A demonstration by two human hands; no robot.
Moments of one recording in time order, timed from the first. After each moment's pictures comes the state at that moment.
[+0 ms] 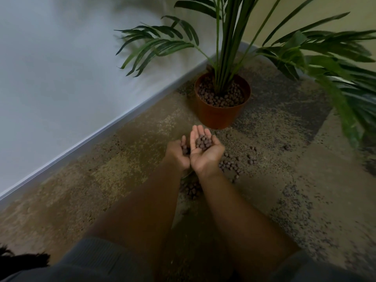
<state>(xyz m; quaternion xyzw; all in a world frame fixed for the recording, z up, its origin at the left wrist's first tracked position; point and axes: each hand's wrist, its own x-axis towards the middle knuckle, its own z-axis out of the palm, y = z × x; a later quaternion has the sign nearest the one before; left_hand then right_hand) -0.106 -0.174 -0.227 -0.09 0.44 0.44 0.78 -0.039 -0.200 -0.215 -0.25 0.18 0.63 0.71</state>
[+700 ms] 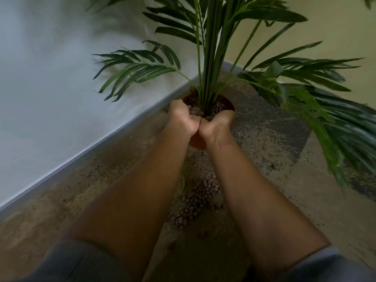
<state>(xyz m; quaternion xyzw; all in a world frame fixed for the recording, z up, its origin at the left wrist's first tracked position) -0.029 -0.067 -0.124 0.07 0.37 0.49 0.79 0.027 -0.110 -0.114 -0.30 0.09 0.59 0.74</state>
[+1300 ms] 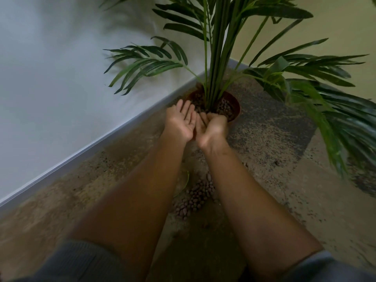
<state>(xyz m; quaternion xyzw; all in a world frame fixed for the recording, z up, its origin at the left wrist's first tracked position) -0.061 -0.097 -0.139 0.05 0.37 0.54 0.75 0.004 -0.136 -0.130 -0.39 0.08 0.59 0.70</state>
